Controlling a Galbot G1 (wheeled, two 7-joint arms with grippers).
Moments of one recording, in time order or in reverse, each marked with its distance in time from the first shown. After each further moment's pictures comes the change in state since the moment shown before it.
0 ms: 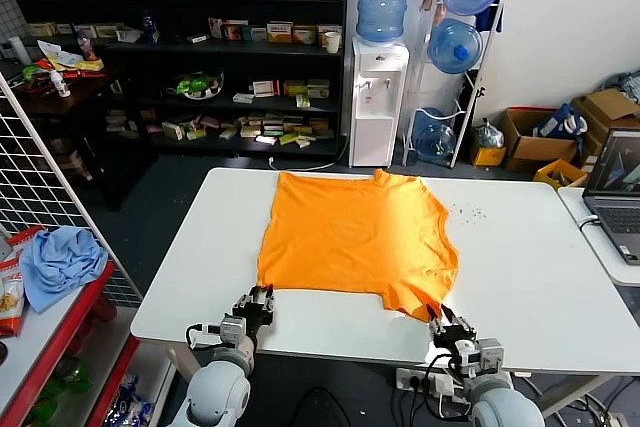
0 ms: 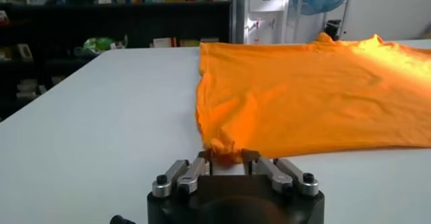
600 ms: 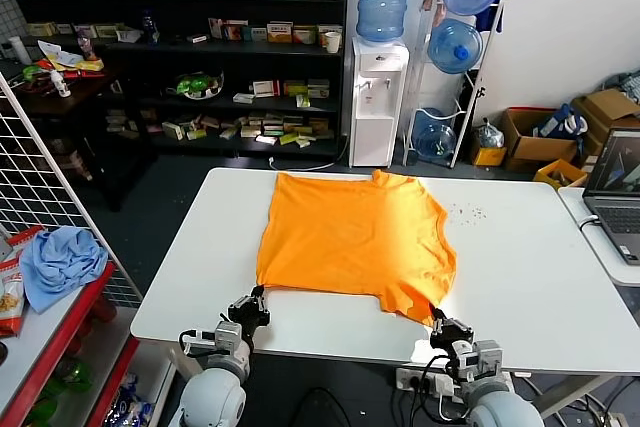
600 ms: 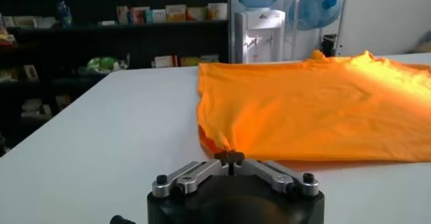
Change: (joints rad) left arm 0.059 0.027 -0.009 -0.087 0.021 -0.040 -0.008; right arm -0.094 -0.031 0.017 0.128 -0.038 0.000 0.009
